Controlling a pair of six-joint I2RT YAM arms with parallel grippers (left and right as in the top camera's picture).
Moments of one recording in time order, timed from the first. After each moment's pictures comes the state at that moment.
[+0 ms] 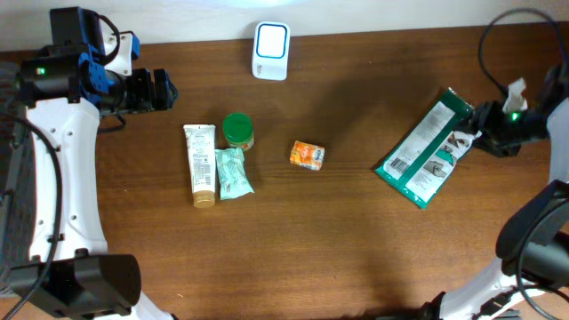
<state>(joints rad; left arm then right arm) 0.08 1.82 2.02 -1.28 0.16 0.01 -0.50 1.91 1.70 -1.23 -0.51 0.04</state>
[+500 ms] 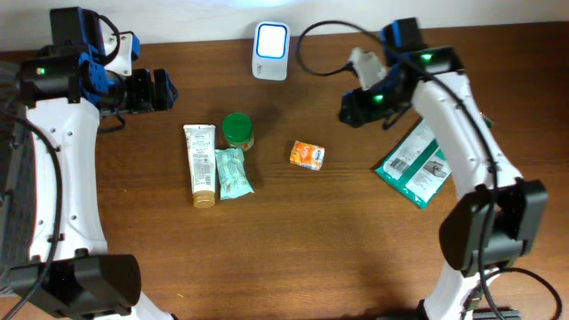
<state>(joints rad) 0.08 1.82 2.02 -1.28 0.16 0.01 0.15 1.95 1.80 -1.10 -0.31 -0.21</state>
